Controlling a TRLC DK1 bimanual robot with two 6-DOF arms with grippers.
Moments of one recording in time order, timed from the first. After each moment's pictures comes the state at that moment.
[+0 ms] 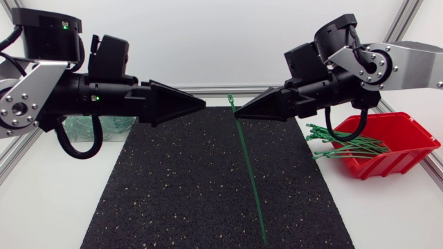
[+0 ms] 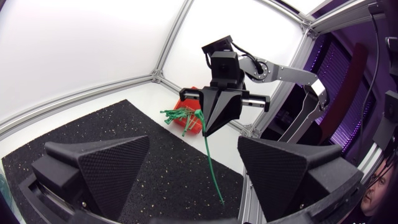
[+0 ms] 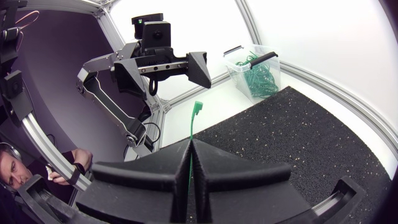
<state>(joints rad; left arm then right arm) -0.36 1.31 0.95 -0.07 0.91 -0.10 0.29 1.55 1.15 -0.50 -1.20 -0.36</state>
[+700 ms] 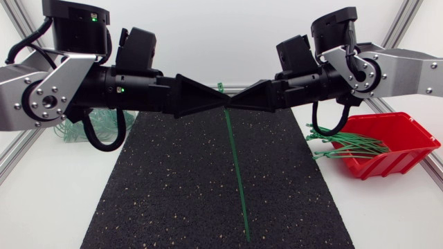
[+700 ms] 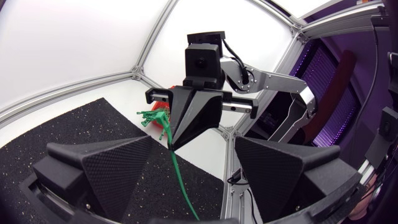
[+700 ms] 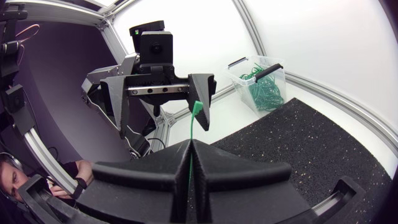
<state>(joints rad) -0.45 1.40 1.02 0.00 0.94 -0.21 0.32 1.56 1.12 -0.21 -1.22 -0.11</state>
